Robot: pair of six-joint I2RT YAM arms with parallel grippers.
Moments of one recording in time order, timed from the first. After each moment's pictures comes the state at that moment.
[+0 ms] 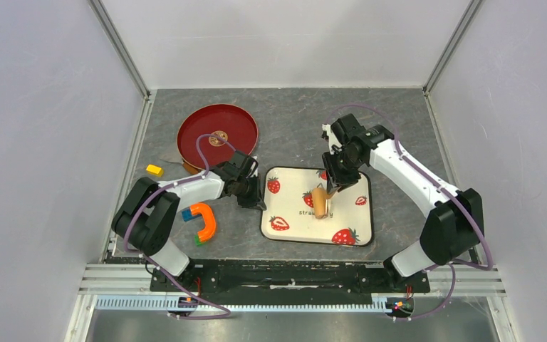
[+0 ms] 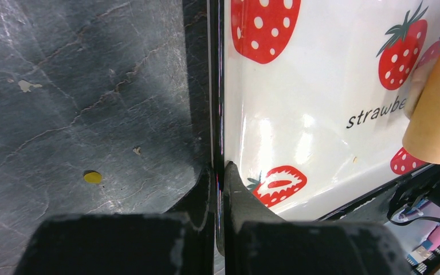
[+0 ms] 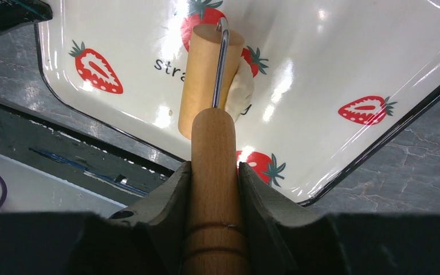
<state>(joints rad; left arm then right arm) -0.57 1.60 0.81 -0.32 0.27 -0.60 0.47 1.52 1.28 -1.05 -0.19 0.21</state>
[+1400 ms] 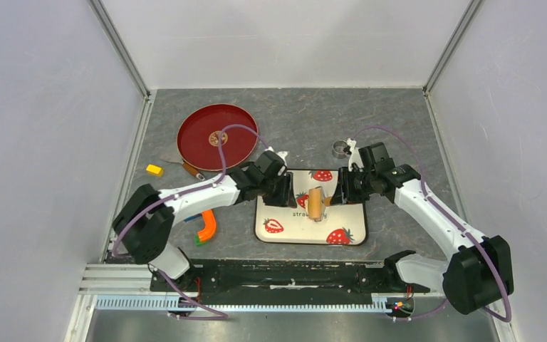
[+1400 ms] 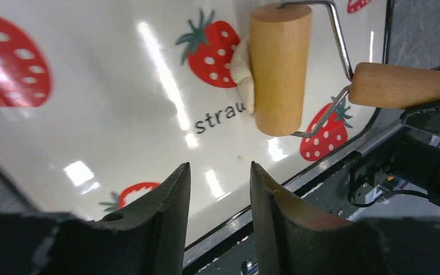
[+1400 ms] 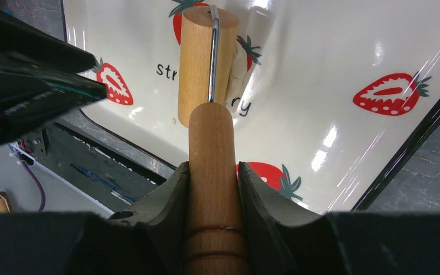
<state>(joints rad) -0.82 1.52 0.98 -0.36 0.14 -0.66 0.35 1.18 0.82 -0.70 -0.35 0.31</state>
